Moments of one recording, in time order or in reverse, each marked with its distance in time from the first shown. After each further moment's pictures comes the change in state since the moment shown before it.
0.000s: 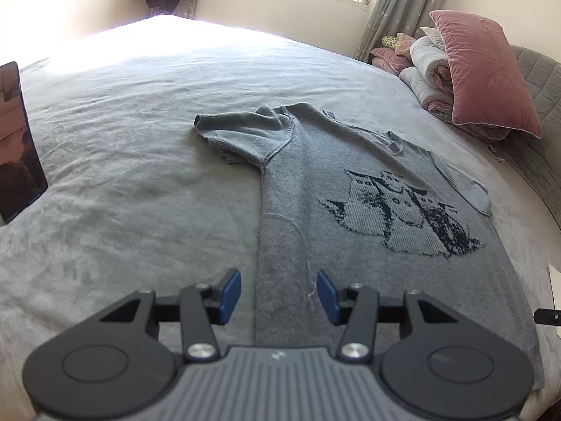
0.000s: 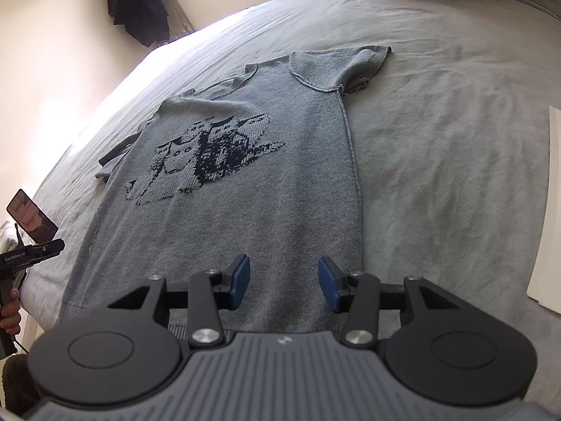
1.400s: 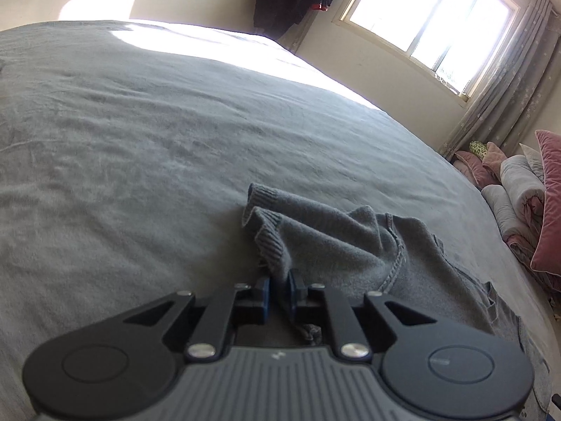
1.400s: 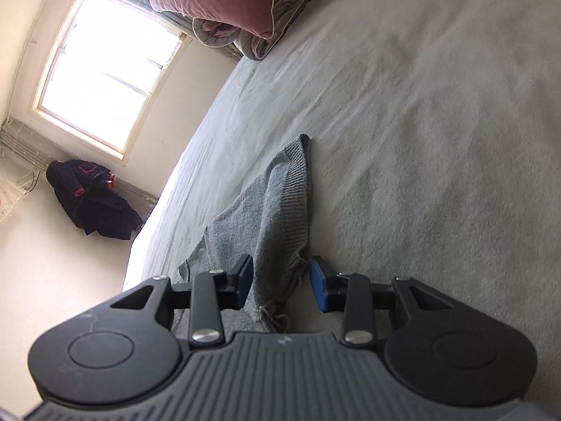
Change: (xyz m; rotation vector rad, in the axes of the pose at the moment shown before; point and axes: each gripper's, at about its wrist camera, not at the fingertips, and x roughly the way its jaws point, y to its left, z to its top) left arm 0.133 0.048 0.081 -0.339 -0.210 0.139; right arm 0.115 -0.138 0.112 0.673 -0.371 0.135
